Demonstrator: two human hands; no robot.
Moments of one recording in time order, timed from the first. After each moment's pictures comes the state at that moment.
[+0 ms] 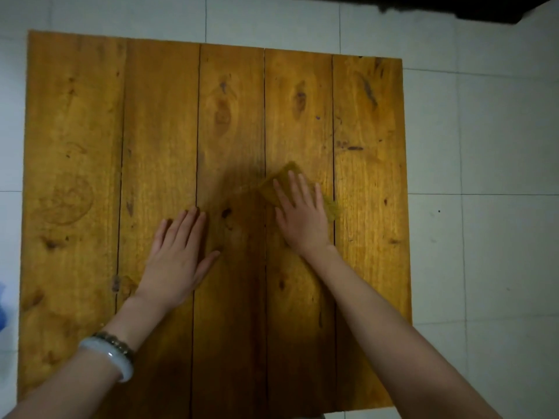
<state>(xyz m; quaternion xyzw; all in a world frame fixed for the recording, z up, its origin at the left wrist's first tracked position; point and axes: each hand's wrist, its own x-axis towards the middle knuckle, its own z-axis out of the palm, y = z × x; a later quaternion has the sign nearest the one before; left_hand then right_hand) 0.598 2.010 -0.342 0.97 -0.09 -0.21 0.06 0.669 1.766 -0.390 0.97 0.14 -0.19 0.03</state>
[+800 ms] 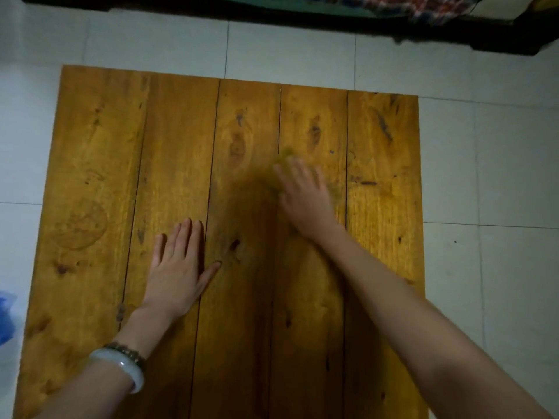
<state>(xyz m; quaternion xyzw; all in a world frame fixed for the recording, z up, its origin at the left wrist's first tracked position) 0.625 2.015 -0.357 0.98 0.00 -0.22 0.02 0.765 1.778 -0.391 0.96 0.23 -0.15 0.01</state>
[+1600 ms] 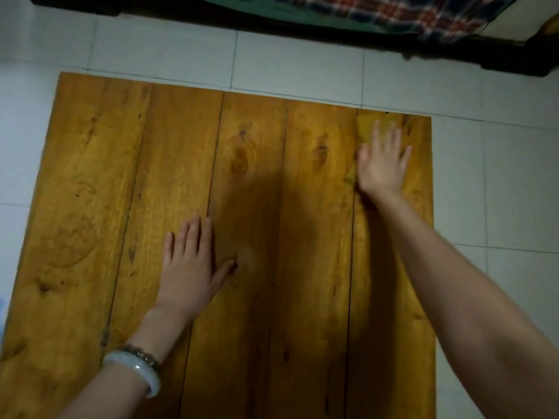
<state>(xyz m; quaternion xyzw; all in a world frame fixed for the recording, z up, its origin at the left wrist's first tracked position) 0.666 1.991 -0.367 0.98 0.04 -0.20 0.06 0.882 1.697 -0.392 0.99 -0.07 -0.11 -0.07</state>
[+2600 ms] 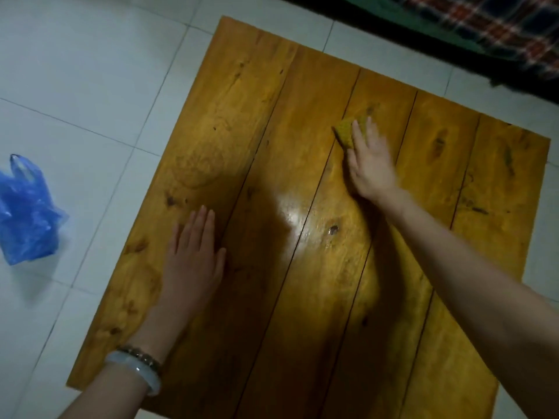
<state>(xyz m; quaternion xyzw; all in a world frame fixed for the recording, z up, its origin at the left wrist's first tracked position) 0.530 2.114 -0.362 0.98 0.15 -0.13 0.07 0.799 1.890 -0.382 0.97 0.22 -0.12 -0.06</state>
